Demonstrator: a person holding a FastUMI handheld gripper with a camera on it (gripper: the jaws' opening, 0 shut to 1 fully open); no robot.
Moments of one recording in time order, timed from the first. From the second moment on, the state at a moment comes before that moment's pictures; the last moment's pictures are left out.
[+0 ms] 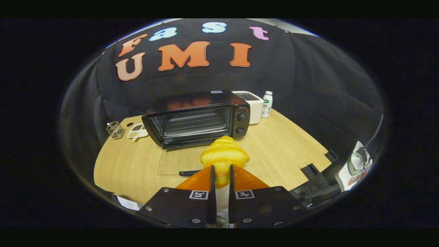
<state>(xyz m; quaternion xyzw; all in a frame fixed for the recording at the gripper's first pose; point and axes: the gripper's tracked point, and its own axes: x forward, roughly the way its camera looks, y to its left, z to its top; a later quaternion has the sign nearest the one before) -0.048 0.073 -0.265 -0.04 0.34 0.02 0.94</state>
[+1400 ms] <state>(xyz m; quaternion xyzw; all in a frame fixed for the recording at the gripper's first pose) 0.125 0.182 -0.336 0.16 0.27 0.13 0.94</state>
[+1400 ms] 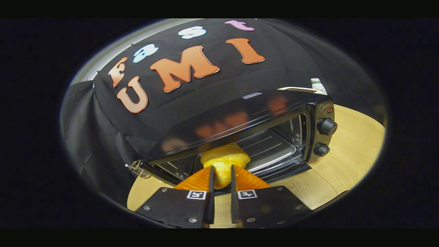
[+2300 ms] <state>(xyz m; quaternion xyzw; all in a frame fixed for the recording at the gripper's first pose) 0.031 0.100 -0.302 0.00 0.26 0.10 0.96</state>
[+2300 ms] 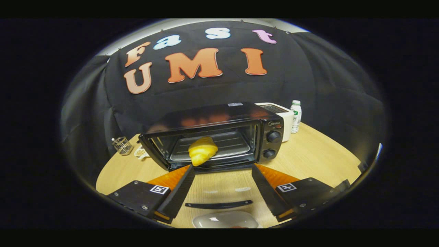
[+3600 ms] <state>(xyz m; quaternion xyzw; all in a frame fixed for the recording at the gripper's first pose) -0.043 0.103 -0.413 -0.05 0.37 0.12 0.92</state>
